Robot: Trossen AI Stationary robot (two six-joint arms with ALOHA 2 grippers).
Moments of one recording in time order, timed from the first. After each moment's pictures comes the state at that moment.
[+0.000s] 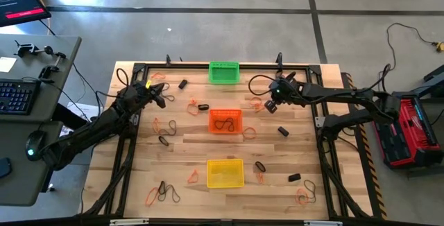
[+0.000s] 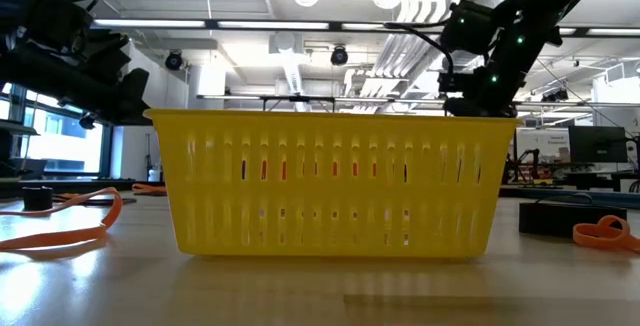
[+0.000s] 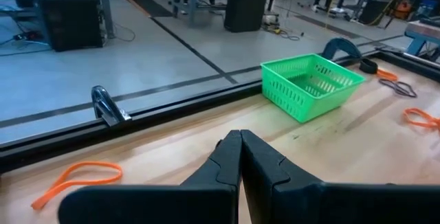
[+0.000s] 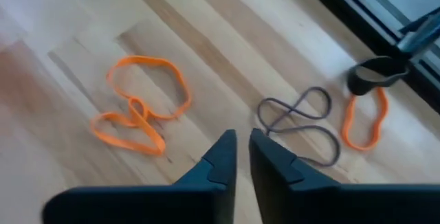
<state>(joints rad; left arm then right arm) 0.75 0.28 0.01 0.04 -0.16 -0.15 -0.43 1.25 0.66 -0.43 0.33 0.21</state>
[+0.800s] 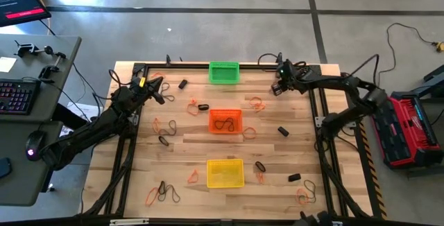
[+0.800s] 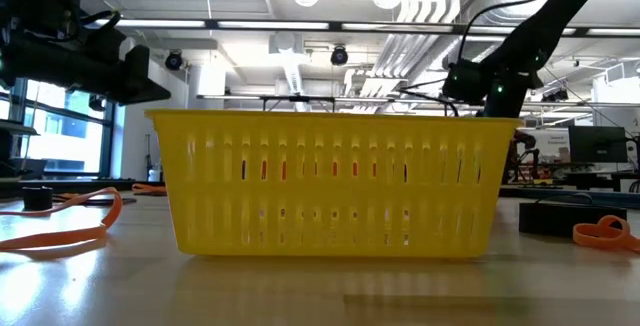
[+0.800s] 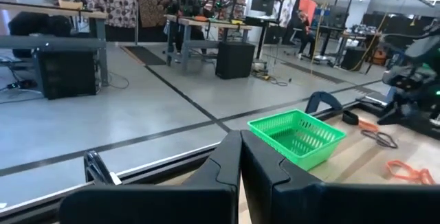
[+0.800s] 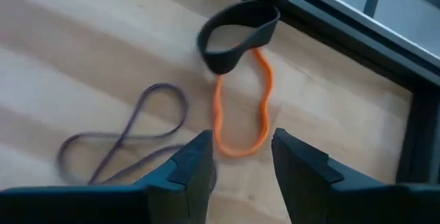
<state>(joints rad) 0.75 0.28 0.01 0.24 -0.16 -0.12 -0.83 1.48 0.66 -0.28 0.34 0.19</state>
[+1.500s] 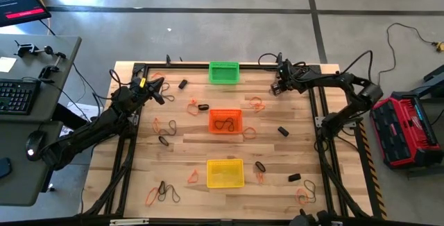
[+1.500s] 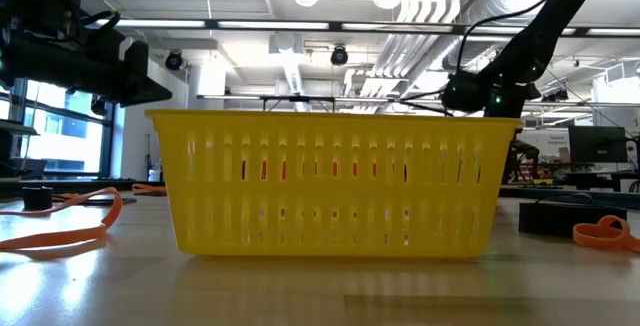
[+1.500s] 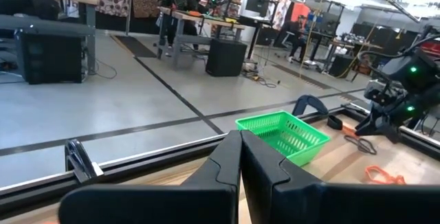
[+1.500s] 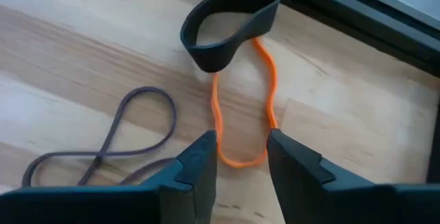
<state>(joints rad) 0.75 0.28 0.01 0.23 -0.13 -0.21 -0.85 1.55 0.66 -0.23 0.32 0.24</state>
